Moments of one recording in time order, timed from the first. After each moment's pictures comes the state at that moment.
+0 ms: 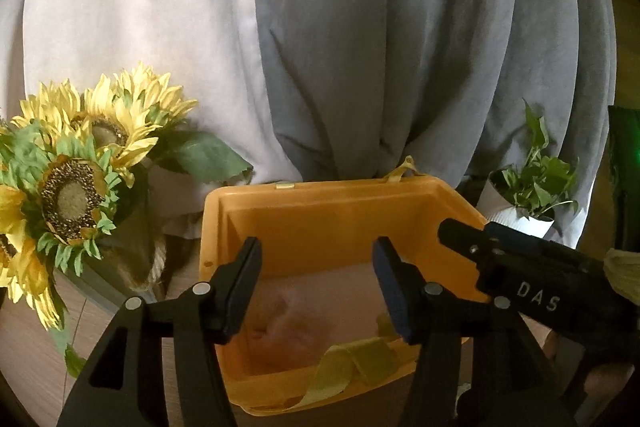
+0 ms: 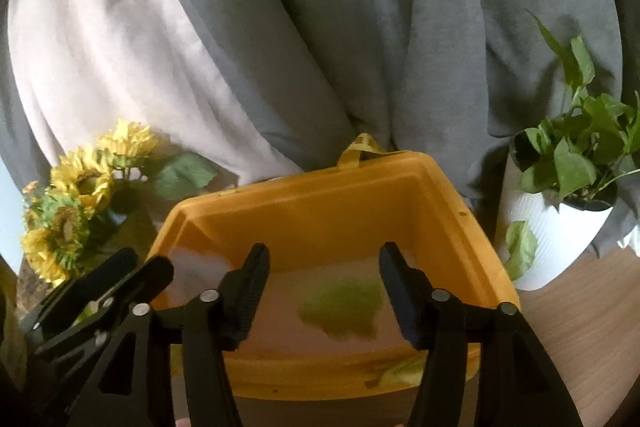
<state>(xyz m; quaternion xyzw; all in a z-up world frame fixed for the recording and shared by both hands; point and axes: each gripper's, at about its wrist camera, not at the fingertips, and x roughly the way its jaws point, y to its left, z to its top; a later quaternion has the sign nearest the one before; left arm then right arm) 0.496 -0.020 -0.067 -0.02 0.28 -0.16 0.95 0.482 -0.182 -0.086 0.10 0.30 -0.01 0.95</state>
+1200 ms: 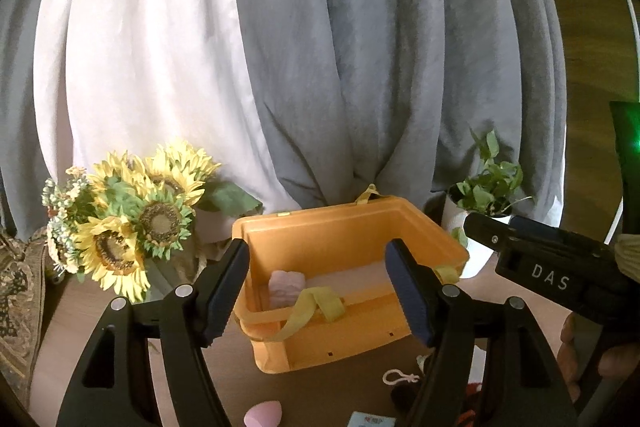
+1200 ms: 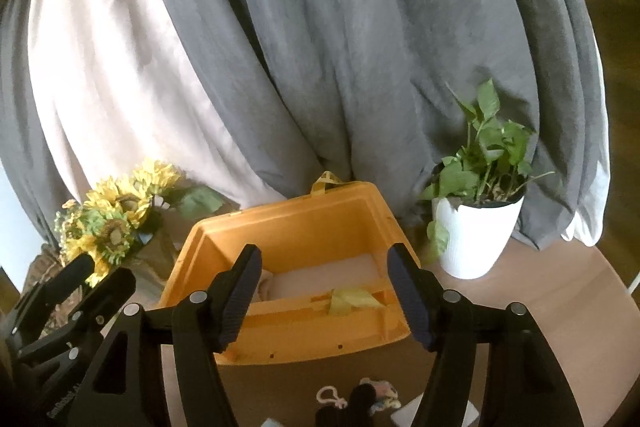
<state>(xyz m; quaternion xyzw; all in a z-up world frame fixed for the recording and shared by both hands) 0.373 -0.018 -0.004 0.02 0.20 -0.14 0.97 0.367 -0.197 -0.037 0.11 0.24 -0.04 0.96</state>
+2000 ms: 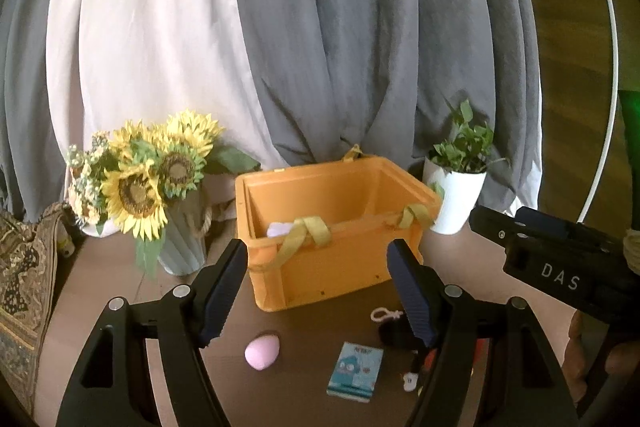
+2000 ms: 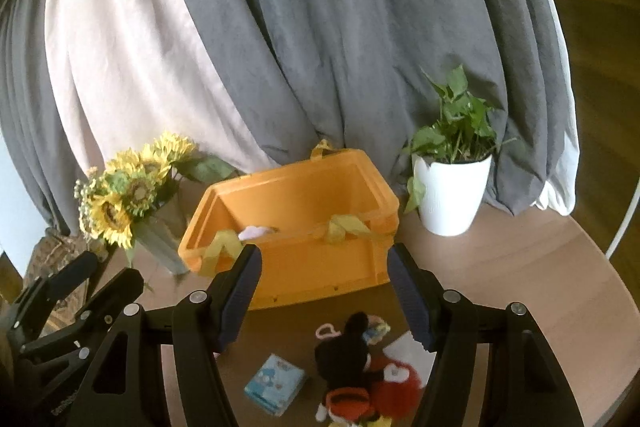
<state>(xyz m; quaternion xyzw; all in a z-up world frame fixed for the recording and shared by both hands) 0.302 -0.003 -0.020 0.03 0.24 -0.16 0.96 0.285 -0.182 -0.046 0.11 0.25 -0.06 0.96</state>
